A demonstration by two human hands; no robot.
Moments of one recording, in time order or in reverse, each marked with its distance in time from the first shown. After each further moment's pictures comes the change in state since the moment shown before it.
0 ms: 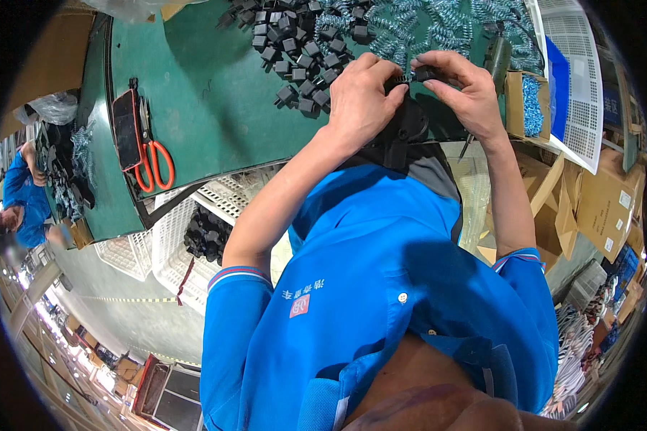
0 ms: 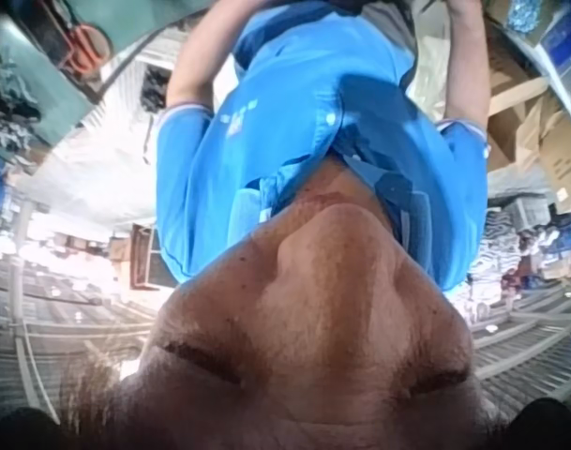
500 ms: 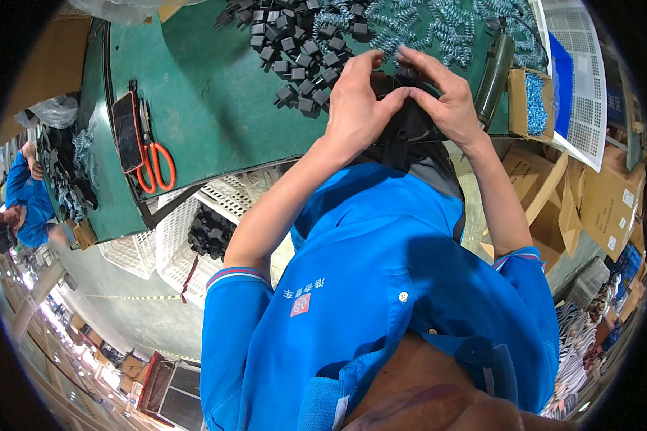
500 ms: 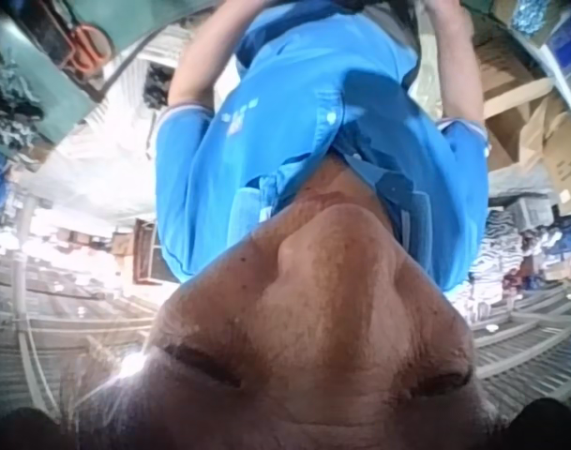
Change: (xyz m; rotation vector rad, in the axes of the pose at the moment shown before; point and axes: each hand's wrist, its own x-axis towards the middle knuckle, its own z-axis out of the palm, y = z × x) left_hand -0.010 0.003 0.002 -0.327 0.079 -0.234; right_hand -0.007 0.016 0.030 -0.159 0.073 -0.038
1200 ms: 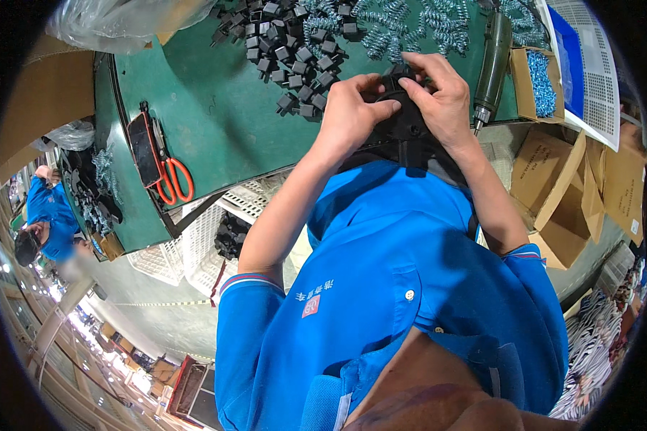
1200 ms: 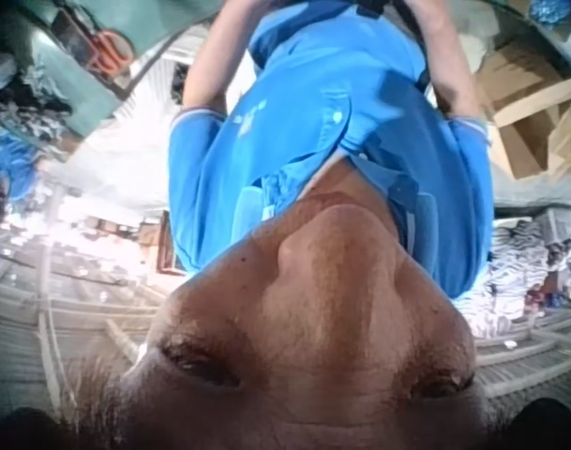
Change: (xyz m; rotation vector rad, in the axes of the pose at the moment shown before) left_hand 0.000 0.007 -0.019 -0.106 -0.373 -0.384; right_hand -0.014 -0.006 0.023 -0.129 0.339 0.131
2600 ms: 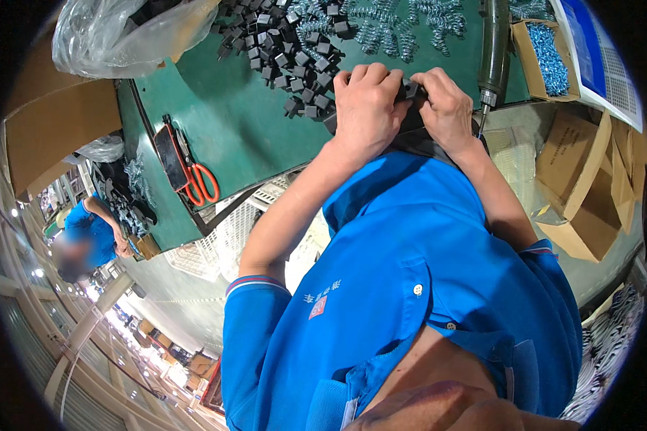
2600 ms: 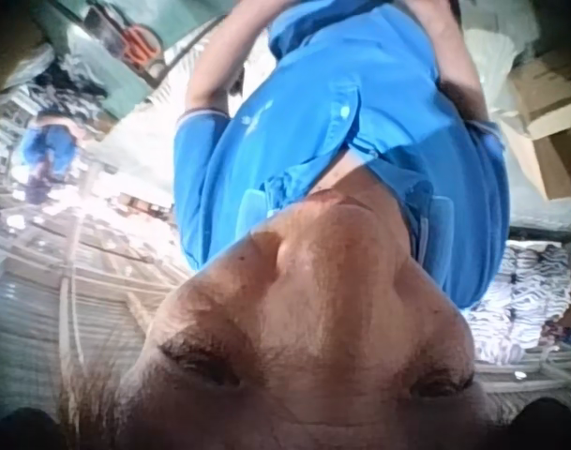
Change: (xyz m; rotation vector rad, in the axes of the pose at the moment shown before) left_hand -0.002 0.010 0.021 0.951 0.101 0.610; right_hand -0.041 0.019 0.000 -0.258 0.012 -0.079
